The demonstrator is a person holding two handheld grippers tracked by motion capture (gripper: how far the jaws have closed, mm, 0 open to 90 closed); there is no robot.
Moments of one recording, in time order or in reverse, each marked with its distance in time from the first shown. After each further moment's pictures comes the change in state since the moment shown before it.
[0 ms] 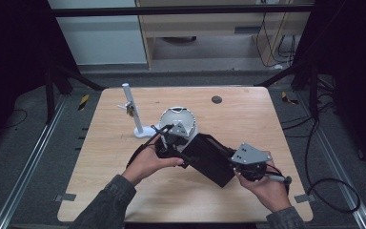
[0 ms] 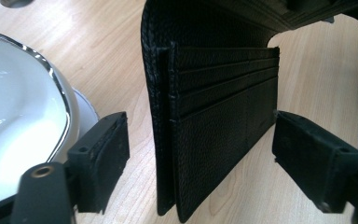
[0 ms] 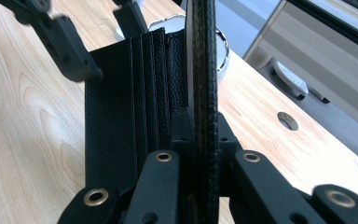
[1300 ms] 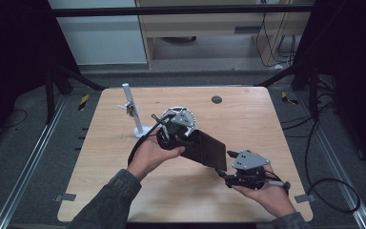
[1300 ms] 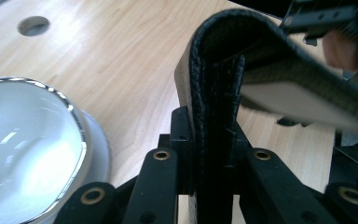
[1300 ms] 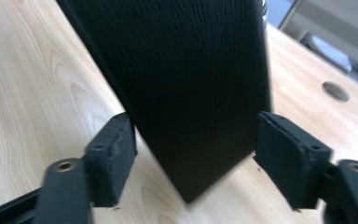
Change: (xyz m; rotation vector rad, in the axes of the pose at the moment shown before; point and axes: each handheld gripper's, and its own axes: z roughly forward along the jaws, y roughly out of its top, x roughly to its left) left arm -0.009 0.038 -0.032 -0.008 0.027 0.000; right arm 0.010 -0.030 0.008 0.056 0.110 0.088
